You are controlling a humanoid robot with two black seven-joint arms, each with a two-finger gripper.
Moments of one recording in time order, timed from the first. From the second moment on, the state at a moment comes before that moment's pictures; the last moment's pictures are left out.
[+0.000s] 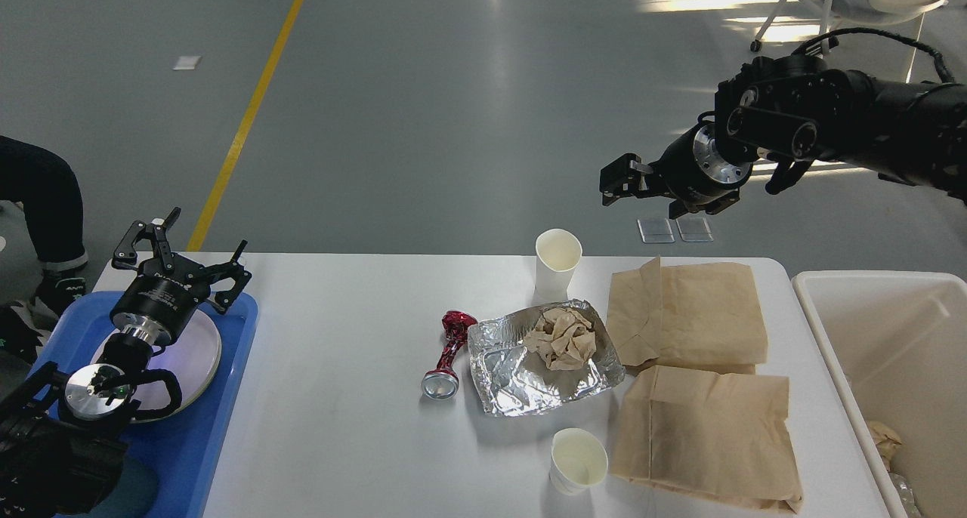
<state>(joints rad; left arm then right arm) -0.50 0.30 -1.17 -0.50 -0.16 -0.62 0.02 1.77 -0.16 -1.13 0.80 -0.04 0.60 0.03</state>
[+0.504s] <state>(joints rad) -0.50 0.30 -1.17 -0.50 -0.16 -0.62 0.02 2.07 -0.20 -1.14 1.02 -0.04 0.83 0.03</state>
